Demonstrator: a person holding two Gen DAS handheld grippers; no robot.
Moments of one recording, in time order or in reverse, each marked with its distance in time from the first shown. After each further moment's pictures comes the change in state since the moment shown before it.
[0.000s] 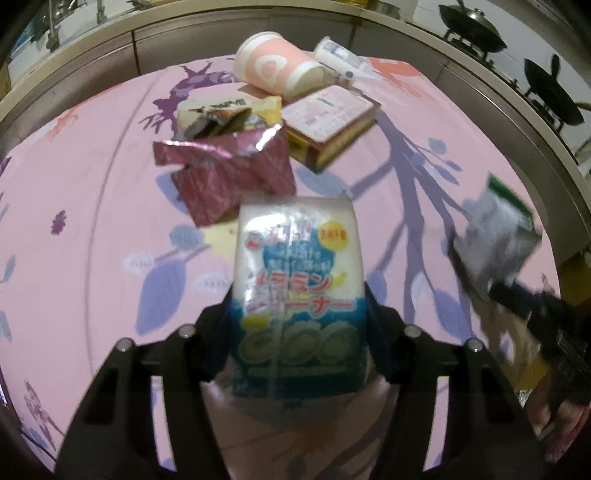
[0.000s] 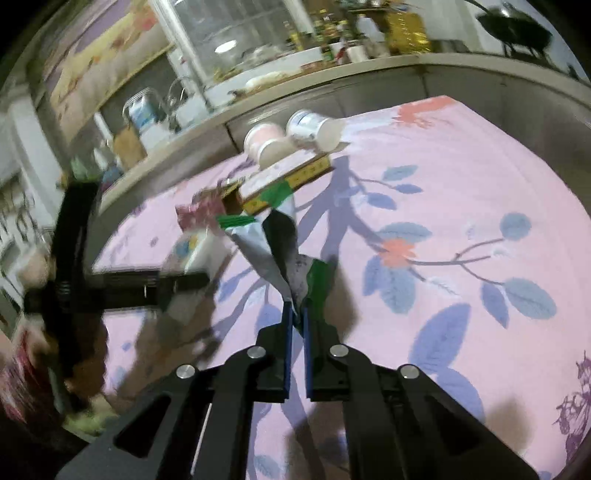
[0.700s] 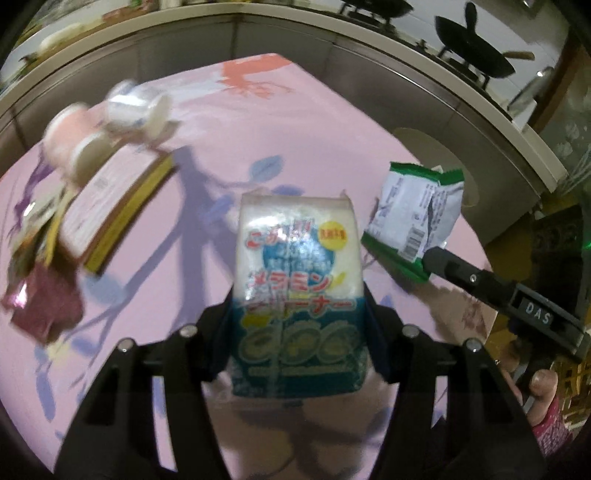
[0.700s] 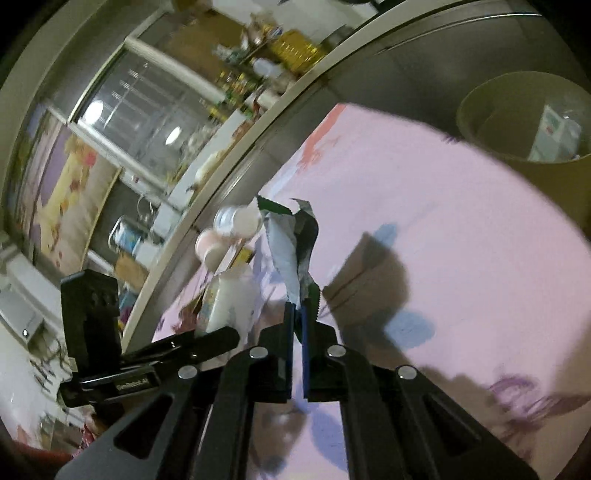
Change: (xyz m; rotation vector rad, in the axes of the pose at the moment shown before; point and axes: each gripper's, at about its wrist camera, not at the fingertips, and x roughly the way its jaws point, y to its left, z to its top) left arm 0.030 -0.152 0.062 0.228 0.028 -0.227; right arm -0.052 -0.123 0.017 0.447 -0.185 0.102
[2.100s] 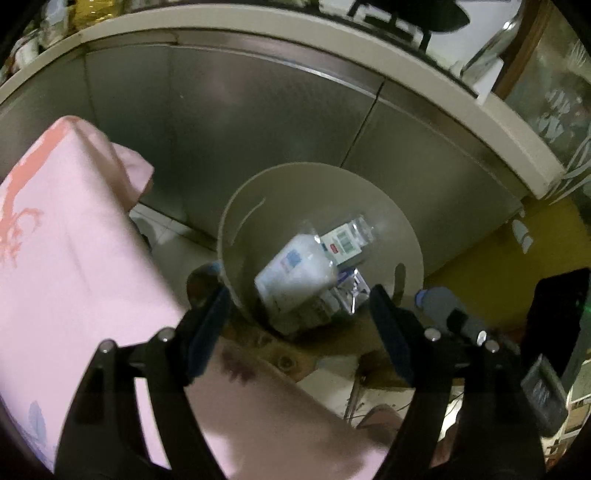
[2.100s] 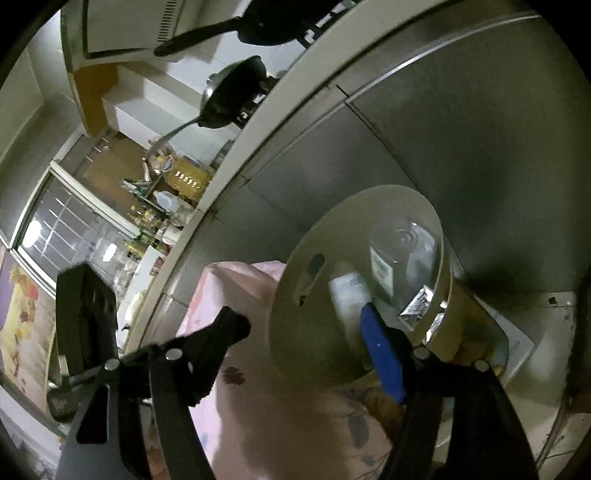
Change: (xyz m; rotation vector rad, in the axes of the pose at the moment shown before) left arm 0.144 -0.181 0.147 0.198 0.043 -0.182; right arm -0.080 -0.143 0.096 0.242 -0.390 -0.223
